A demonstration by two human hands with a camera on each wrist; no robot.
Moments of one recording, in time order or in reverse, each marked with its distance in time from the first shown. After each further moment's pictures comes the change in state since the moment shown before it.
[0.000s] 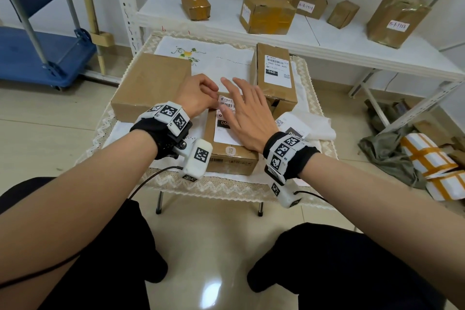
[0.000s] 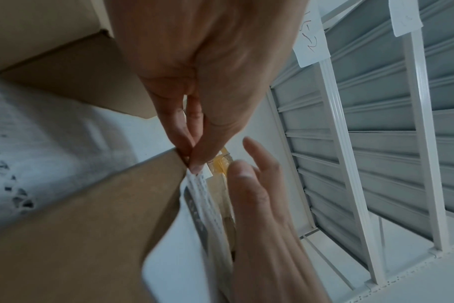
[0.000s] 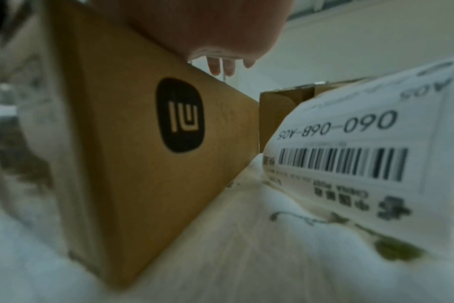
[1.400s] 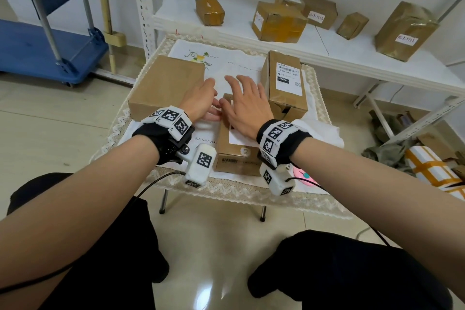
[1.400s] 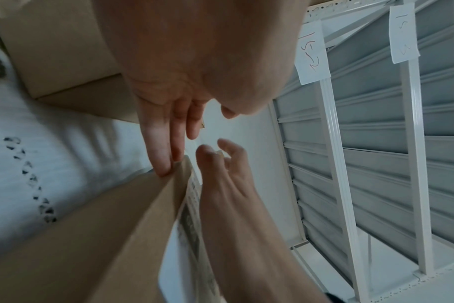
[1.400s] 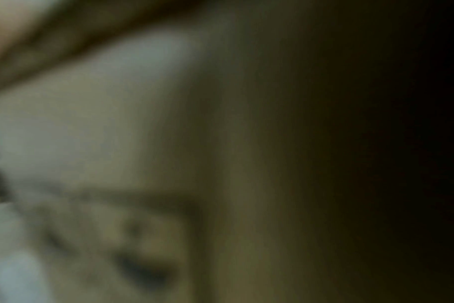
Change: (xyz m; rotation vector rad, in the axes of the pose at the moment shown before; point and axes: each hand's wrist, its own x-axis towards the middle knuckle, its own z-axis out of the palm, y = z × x) left_hand -0.012 0.011 -0.016 -0.312 -0.008 -0.293; right_hand 0.042 -0.021 0.008 -0.100 -0.095 0.071
